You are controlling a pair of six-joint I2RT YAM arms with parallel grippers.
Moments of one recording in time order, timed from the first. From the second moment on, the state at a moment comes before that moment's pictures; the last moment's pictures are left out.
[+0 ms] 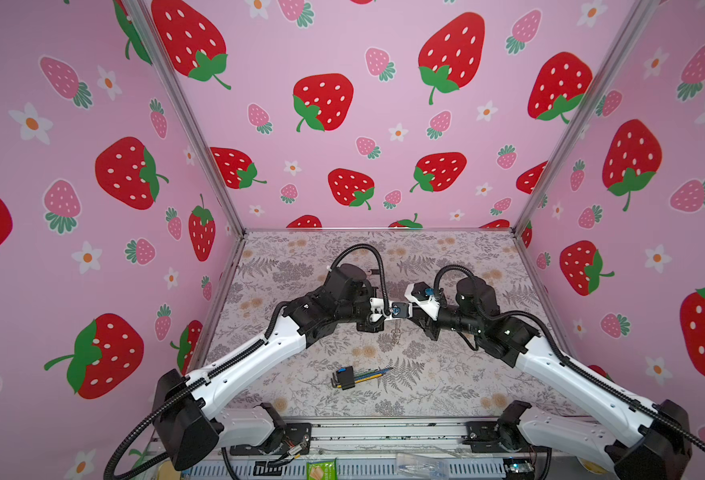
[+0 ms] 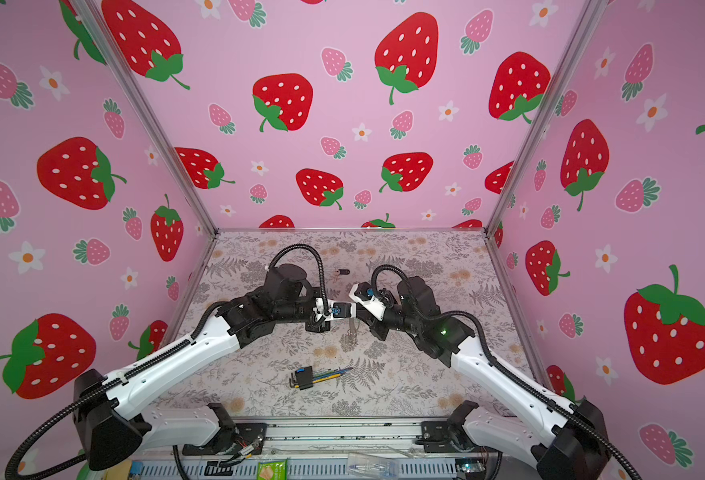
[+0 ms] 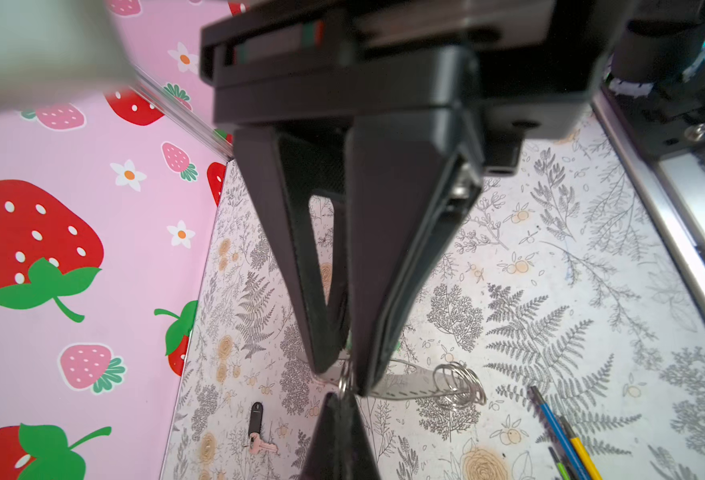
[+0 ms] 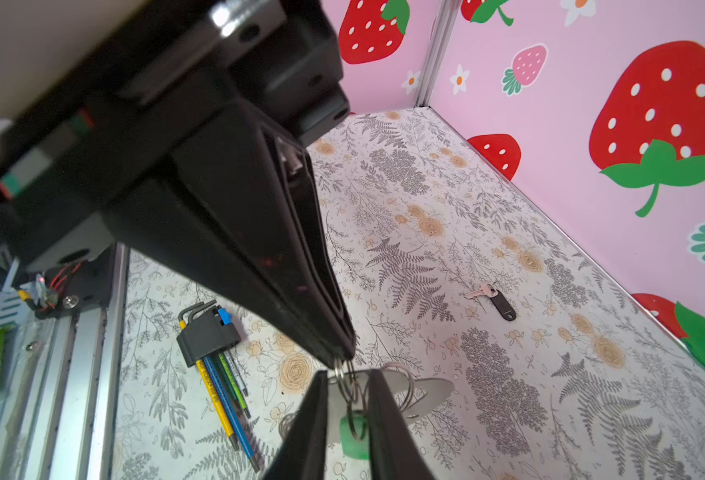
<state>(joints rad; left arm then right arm) -0.75 1.28 1.13 -0.42 0.35 0.89 0.78 1.06 0.84 -0.19 -0.42 -0.33</state>
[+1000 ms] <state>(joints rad) -0.57 1.29 1.00 -0.05 0.75 0.48 0.76 0.94 0.79 -0.08 -0.30 -0.41</state>
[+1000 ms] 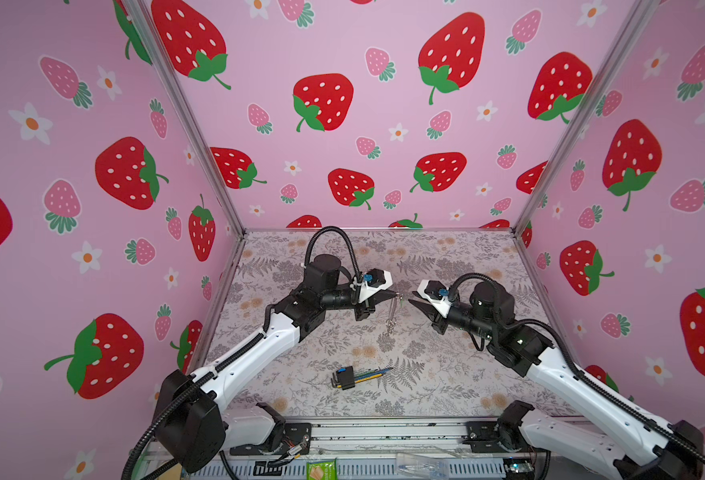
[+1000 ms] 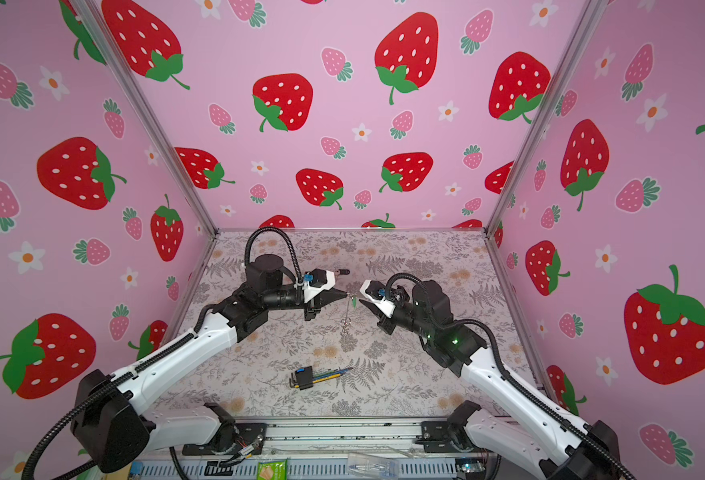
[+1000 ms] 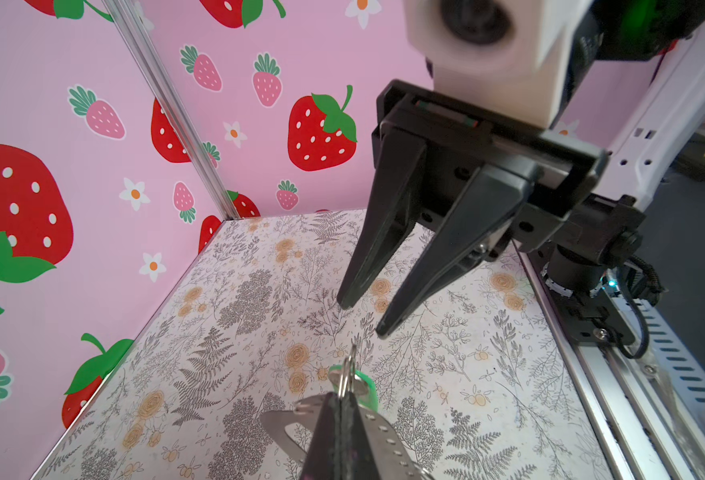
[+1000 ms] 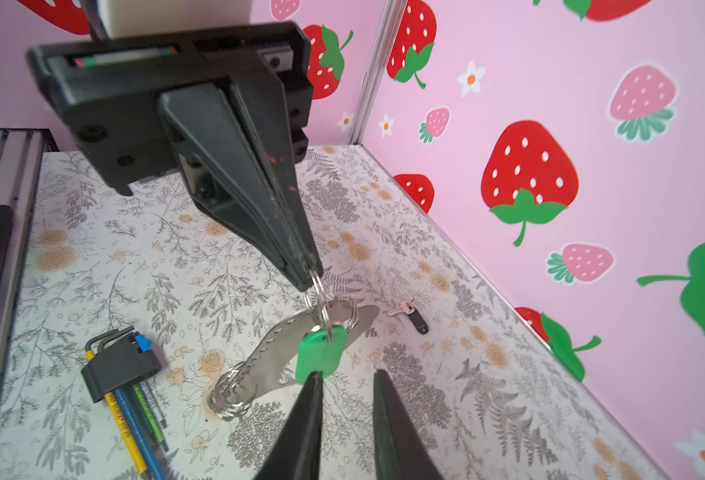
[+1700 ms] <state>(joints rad) -0.57 1.30 1.00 -0.08 0.79 0.50 0.76 0.99 0.82 -0.12 -0.39 -0.52</state>
